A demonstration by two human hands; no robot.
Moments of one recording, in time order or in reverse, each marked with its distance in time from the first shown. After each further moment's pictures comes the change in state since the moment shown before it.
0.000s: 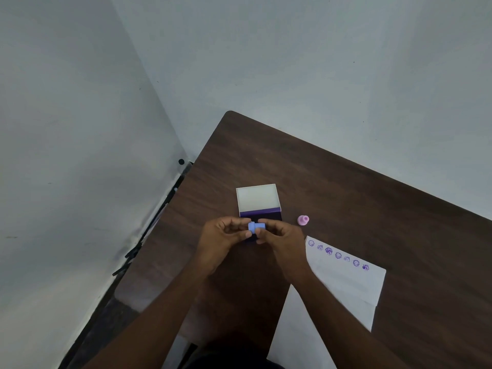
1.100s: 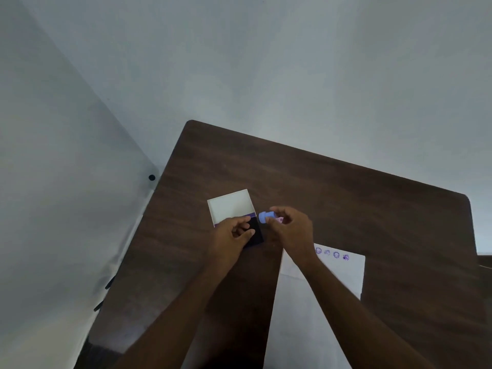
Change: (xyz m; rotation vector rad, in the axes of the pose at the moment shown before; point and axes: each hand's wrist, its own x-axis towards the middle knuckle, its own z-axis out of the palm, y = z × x) left_hand 0.038 0.007 0.067 0.391 -0.012 -0.015; right_hand 0.042 0.017 -0.063 -0.261 0.305 -0.151
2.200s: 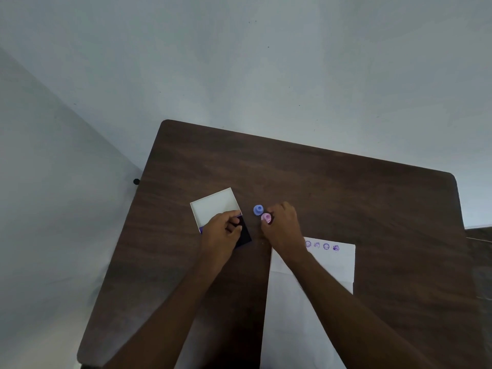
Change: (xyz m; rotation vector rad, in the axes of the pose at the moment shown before) left_hand 0.016 0.009 0.013 0.194 -0.022 0.041; right_hand 0.025 0.034 0.008 -0.445 -0.089 0.053
